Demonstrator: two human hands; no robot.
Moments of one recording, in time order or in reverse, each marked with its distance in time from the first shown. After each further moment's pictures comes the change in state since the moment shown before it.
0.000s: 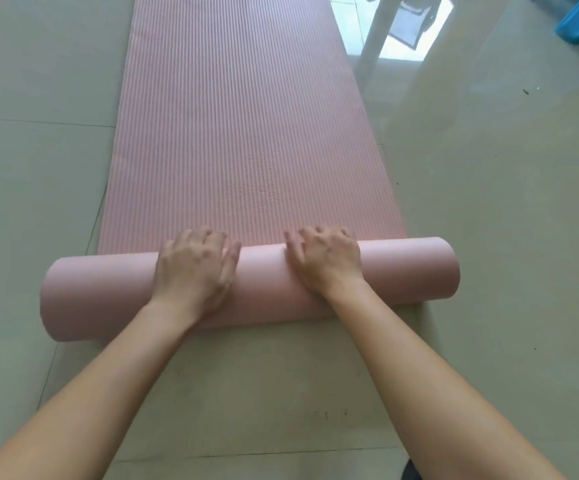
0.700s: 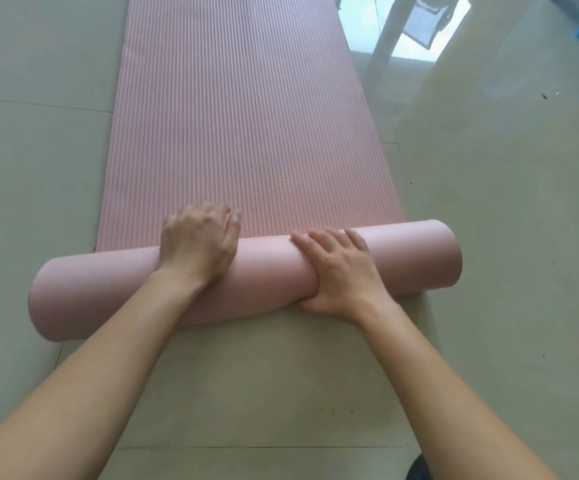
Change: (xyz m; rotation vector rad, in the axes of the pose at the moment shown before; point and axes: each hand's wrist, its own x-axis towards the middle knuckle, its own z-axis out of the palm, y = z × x) left_hand 0.023 -0.012 -0.008 -0.067 0.090 -0.069; right_hand -0.031 0.008 -0.008 -0.048 -0.073 -0.328
